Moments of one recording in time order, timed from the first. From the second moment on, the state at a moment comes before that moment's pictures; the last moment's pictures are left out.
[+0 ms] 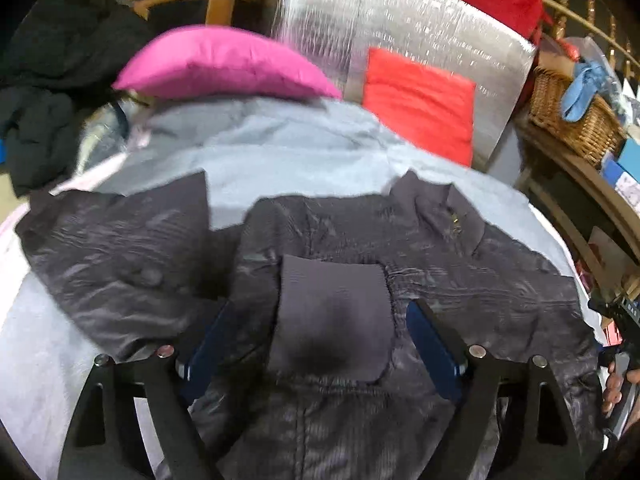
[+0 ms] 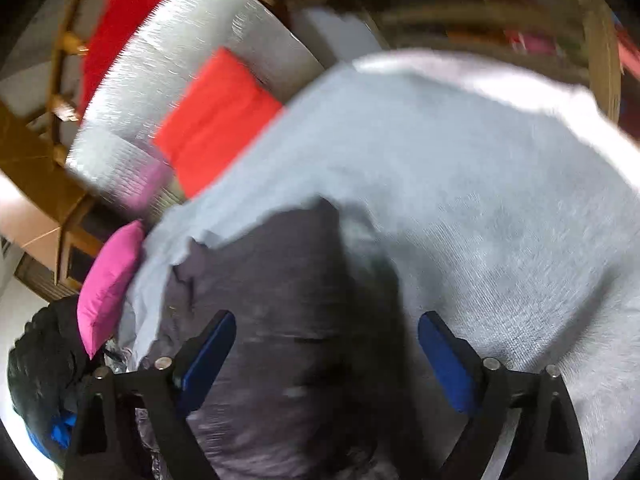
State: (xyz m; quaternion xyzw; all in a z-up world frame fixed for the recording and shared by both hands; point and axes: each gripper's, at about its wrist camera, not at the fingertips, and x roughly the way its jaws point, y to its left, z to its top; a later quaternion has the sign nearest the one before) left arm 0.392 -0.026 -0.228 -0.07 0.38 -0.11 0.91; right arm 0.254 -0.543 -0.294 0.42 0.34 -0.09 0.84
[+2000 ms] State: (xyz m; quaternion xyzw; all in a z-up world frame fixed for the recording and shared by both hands) left arm 0.451 0.187 -0.197 -0.28 0.31 0.02 0.91; right arm 0.219 -0.428 -0.242 0.26 0.28 -0.07 0.92
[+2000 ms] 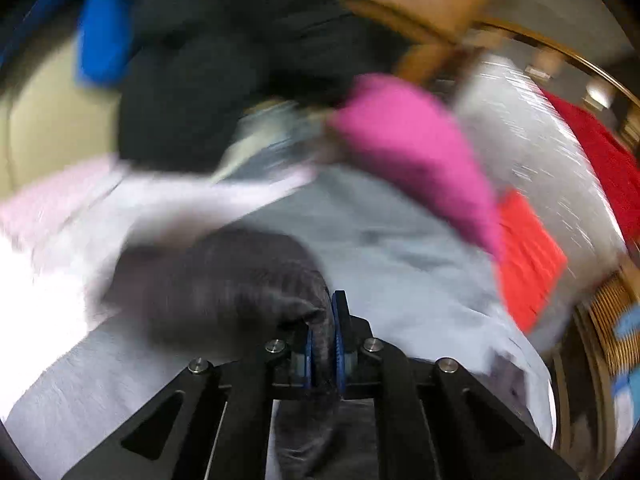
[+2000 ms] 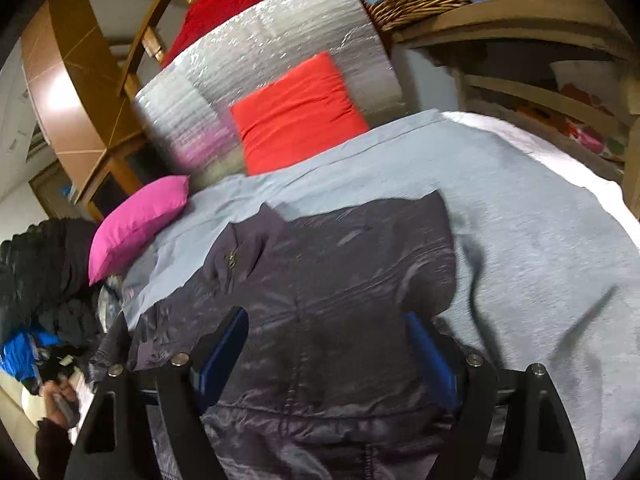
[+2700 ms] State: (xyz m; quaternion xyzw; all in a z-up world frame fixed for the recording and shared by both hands) left arm 0.292 -0.181 -0.208 0.08 0.40 -0.35 0.84; right arm 0.180 -0.504 -0.247 0.40 0.27 -0.05 0.88
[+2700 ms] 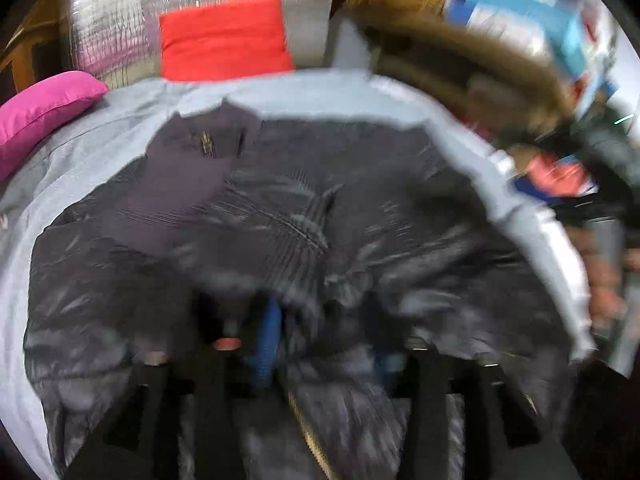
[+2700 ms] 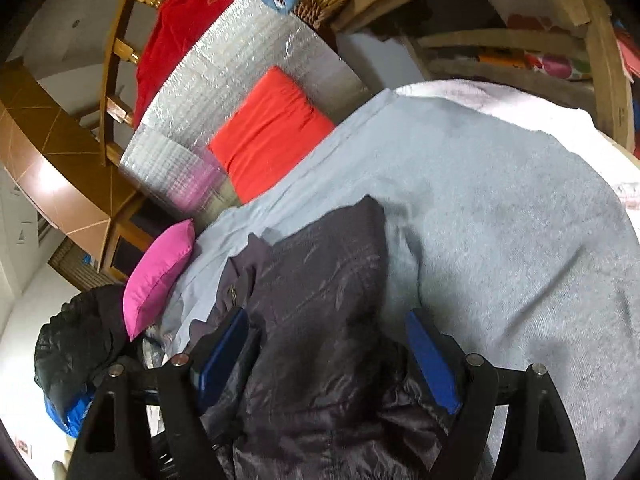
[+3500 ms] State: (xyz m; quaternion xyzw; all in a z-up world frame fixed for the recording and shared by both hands) left arm 0.406 0.004 -0.259 -0.15 0.50 -0.08 0.85; right arm 0.293 -0.253 -0.247 -0.05 0.39 -0.01 0.92
